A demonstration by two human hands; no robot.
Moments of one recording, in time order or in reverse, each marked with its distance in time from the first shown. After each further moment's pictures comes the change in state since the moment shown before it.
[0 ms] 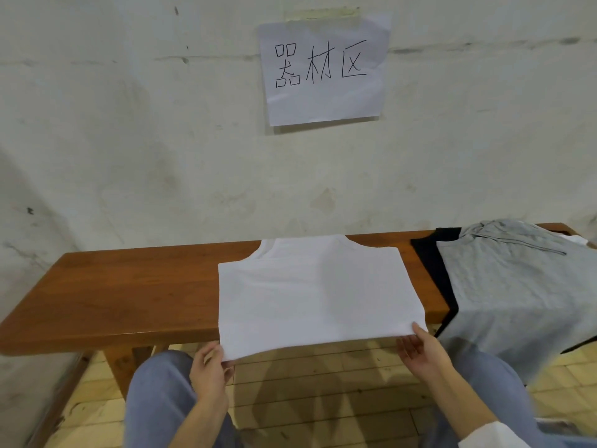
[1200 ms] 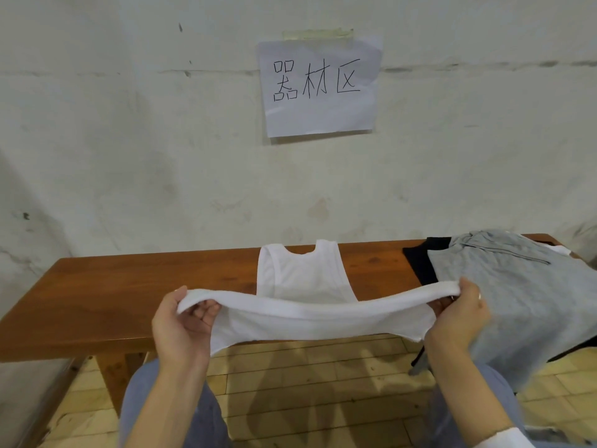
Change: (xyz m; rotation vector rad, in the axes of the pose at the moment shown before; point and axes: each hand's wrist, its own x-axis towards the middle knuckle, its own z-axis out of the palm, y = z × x) left_hand -0.110 0.125 0.010 -0.538 -0.419 0.256; right_hand -0.132 -0.053 0.072 0.074 0.196 -0.778
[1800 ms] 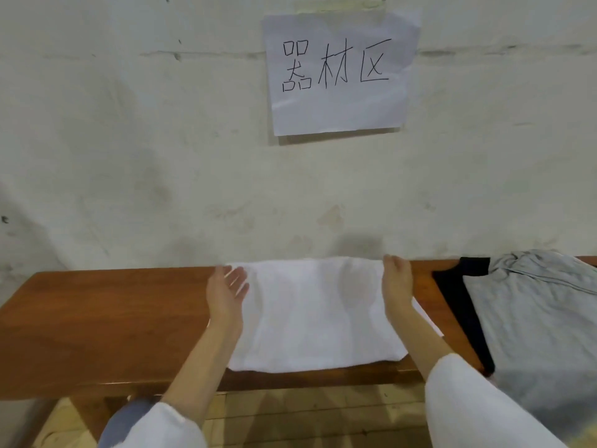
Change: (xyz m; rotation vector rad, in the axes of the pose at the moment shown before) left_hand 0.158 -0.090 0.042 0.278 0.034 -0.123; right_hand 0.094 0.120 0.144 -0.531 -0.453 0.050
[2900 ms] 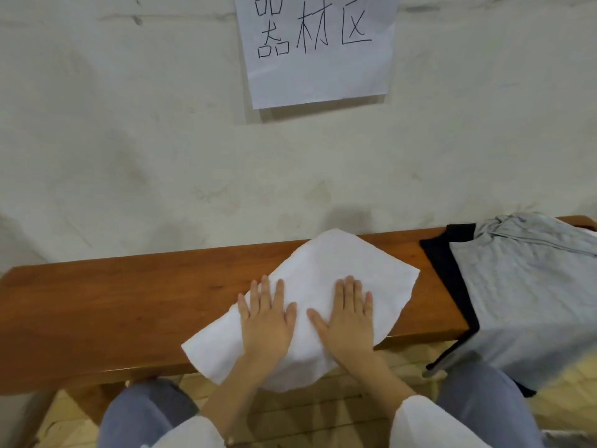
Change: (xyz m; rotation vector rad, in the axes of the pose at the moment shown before) left_hand -0.033 -0.103 -0.017 1.980 -0.349 0.508; right_hand -0.088 0.099 0.015 -1.322 -0.263 -0.369
